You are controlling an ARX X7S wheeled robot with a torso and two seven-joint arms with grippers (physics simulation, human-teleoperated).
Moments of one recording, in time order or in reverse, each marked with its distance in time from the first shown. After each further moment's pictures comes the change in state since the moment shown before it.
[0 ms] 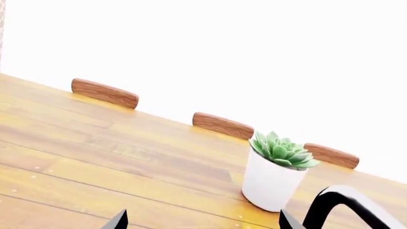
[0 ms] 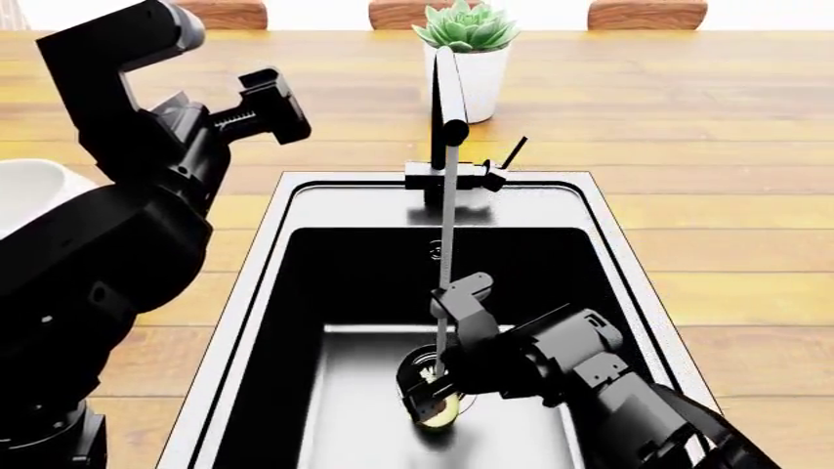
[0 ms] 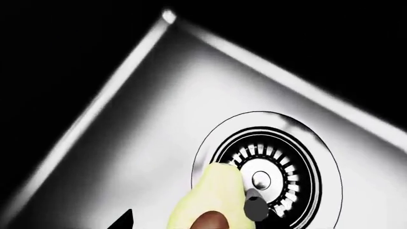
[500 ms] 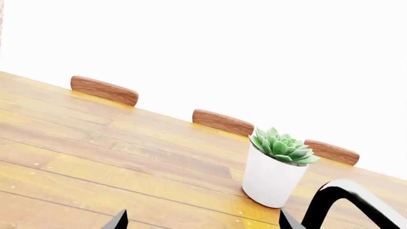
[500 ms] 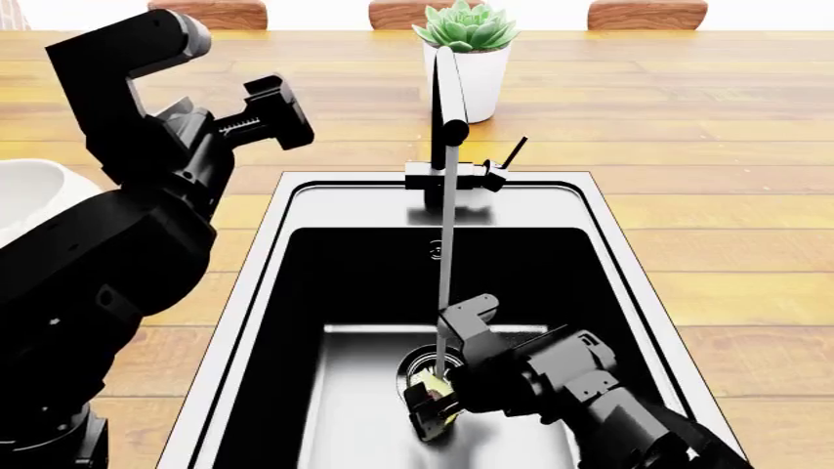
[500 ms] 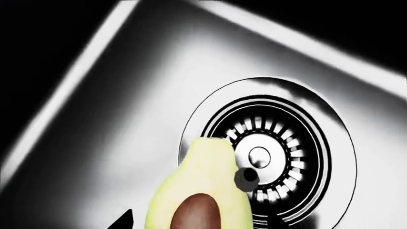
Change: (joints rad) left arm 0.010 -0.001 0.011 -0.006 0.005 0.010 0.006; right arm -0.032 -0.038 -0.024 0.151 -0.031 -0.078 -0.058
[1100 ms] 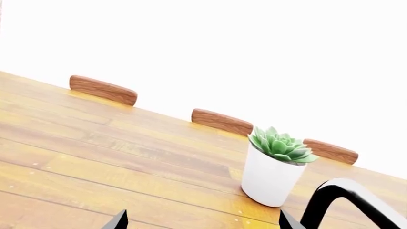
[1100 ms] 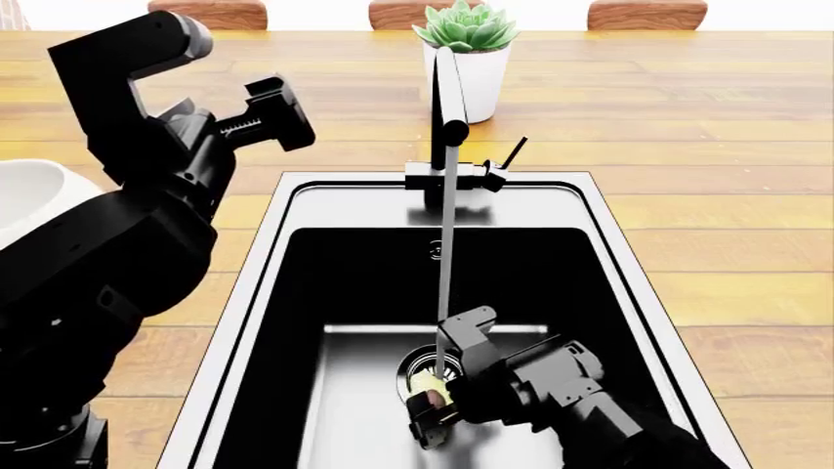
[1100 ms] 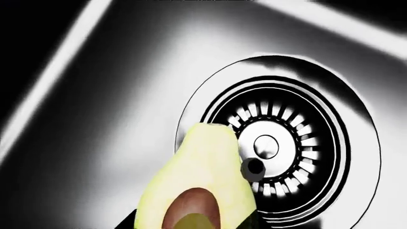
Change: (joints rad) left arm 0.001 -0.003 0.006 -0.001 -0.004 0.005 0.001; right arm 0.006 -0.074 -0.033 0.196 -0.040 -0.087 -0.093
